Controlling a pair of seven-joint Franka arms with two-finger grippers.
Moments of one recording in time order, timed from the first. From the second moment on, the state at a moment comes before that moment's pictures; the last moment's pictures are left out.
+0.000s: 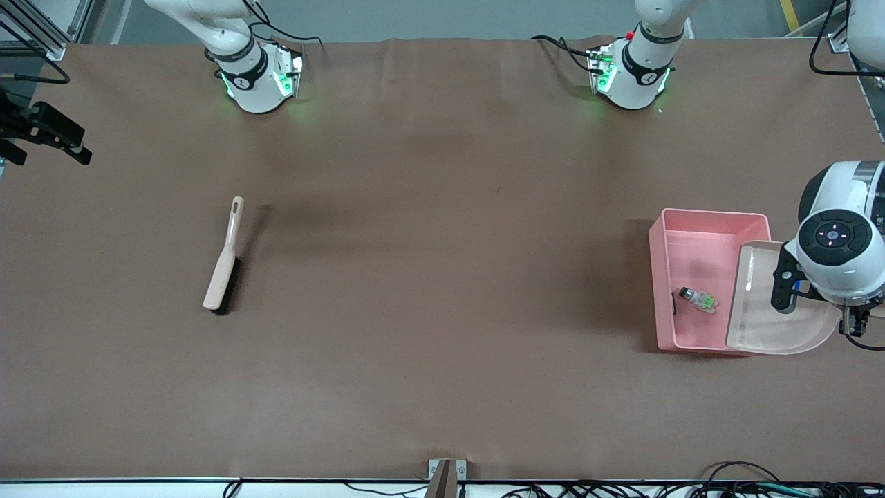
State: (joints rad) left arm 0.63 0.52 -0.75 -1.60 1.17 1.88 1.45; right arm -0.10 -0.11 0.08 -1.60 -0.02 1.54 -0.04
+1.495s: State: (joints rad) left arm 0.18 0.70 -0.83 -1.45 0.86 1.93 0.31; right arm -0.12 -0.06 0.03 -1.55 -0.03 1.53 -0.04
